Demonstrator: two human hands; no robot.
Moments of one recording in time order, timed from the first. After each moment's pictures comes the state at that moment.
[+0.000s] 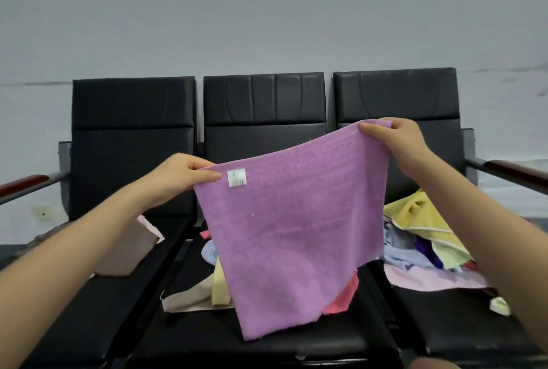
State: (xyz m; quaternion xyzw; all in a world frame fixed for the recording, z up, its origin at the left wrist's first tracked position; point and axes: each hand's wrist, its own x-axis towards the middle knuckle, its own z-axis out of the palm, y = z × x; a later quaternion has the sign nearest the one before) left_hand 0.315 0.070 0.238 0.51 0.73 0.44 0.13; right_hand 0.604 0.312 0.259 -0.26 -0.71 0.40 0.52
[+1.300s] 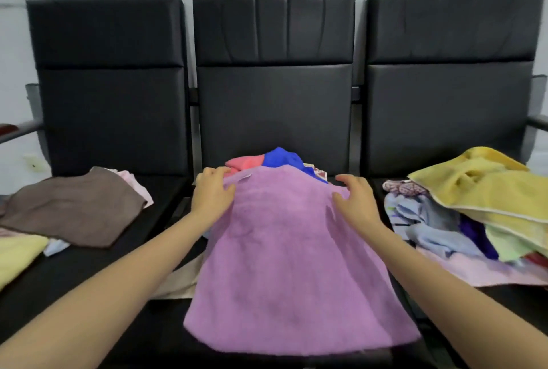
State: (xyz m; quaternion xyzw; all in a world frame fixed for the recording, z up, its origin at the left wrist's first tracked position) left_hand 0.230 0.221 0.045 0.40 0.85 0.33 -0.07; right_hand 0.480 0.386 0.032 -0.41 -0.81 0.25 0.35
